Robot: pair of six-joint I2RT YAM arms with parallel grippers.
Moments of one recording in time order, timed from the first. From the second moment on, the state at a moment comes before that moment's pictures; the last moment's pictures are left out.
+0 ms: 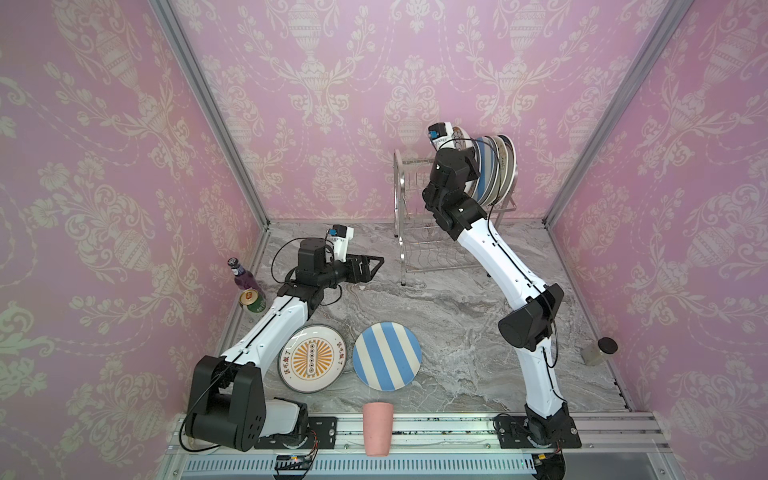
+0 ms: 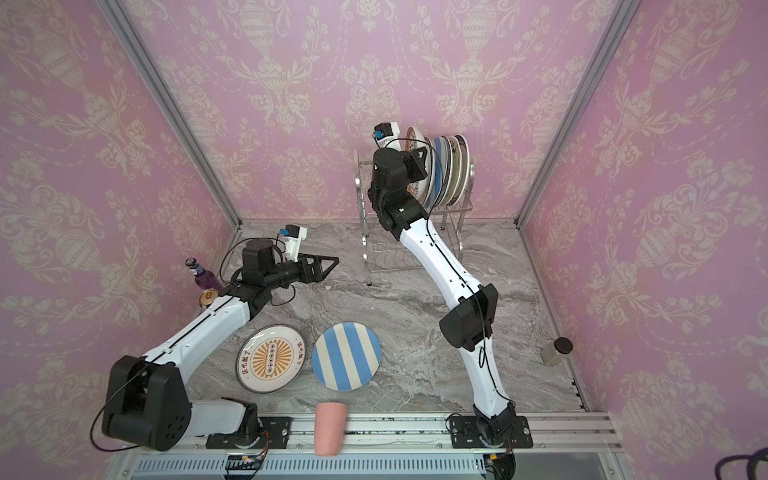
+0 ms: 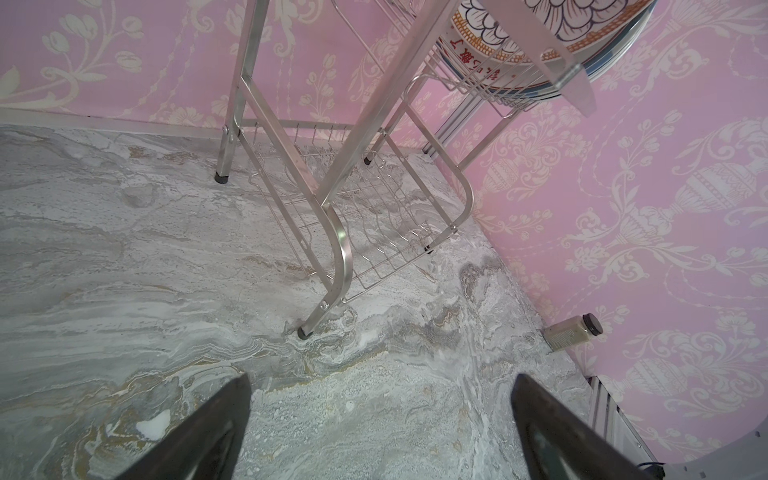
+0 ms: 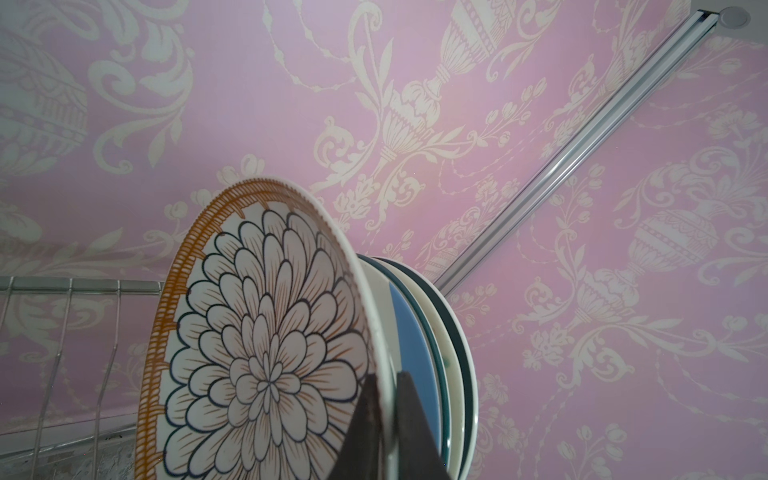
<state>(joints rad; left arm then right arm) -0.20 1.35 0.92 0.04 0.62 -0.38 0.57 2.18 2.44 -0.06 1.18 -0.81</state>
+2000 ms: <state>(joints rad) -0.13 1.32 0.97 -0.15 0.43 -0.33 0.63 1.68 2.28 -0.80 0.68 -0.15</state>
